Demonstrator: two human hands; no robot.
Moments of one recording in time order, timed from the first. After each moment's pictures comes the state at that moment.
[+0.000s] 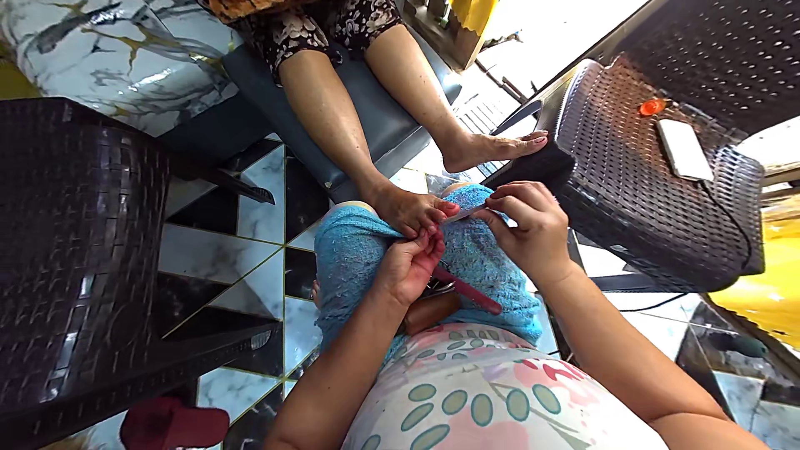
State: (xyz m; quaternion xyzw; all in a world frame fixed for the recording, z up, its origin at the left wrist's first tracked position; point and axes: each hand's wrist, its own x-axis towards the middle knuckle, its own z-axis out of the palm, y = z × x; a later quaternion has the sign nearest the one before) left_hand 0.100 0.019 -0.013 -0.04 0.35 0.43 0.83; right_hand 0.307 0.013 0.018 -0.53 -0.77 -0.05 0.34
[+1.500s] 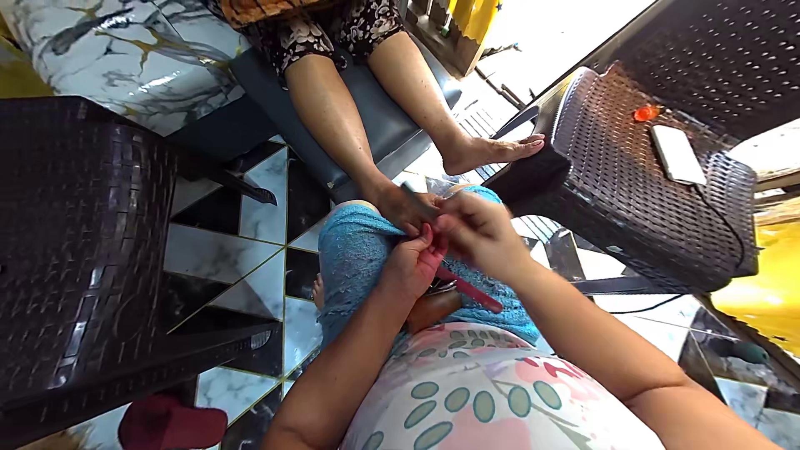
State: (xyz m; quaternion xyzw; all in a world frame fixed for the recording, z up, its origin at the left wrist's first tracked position) left_hand 0.111 0.014 -0.017 0.00 0.34 0.45 0.83; right_hand 0.247 0.016 0.045 -0.46 -0.72 0.33 0.40
